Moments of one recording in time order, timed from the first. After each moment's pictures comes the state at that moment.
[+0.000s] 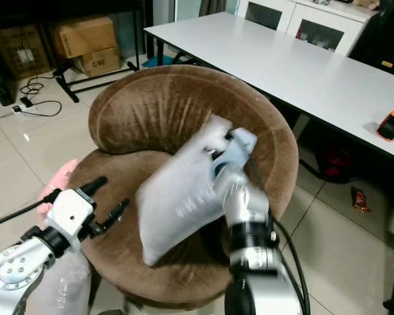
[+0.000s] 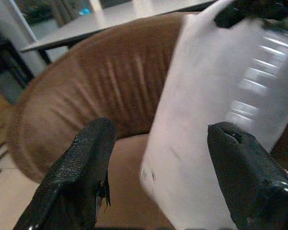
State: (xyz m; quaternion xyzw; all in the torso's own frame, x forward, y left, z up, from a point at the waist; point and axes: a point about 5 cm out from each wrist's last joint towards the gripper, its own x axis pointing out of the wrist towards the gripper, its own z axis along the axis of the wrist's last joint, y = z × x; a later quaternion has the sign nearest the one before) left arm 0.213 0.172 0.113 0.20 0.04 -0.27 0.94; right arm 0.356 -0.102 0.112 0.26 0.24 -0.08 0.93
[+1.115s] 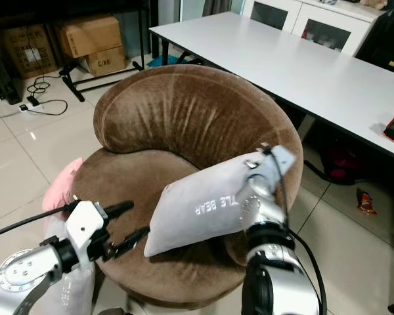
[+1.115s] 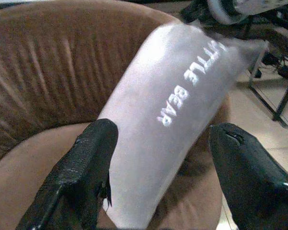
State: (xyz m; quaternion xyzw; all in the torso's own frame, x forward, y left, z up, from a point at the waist) left arm 0.202 0.153 0.104 0.11 0.10 -0.38 0.91; right arm 0.345 -0.176 0.085 0.21 0.17 -0.27 0.92
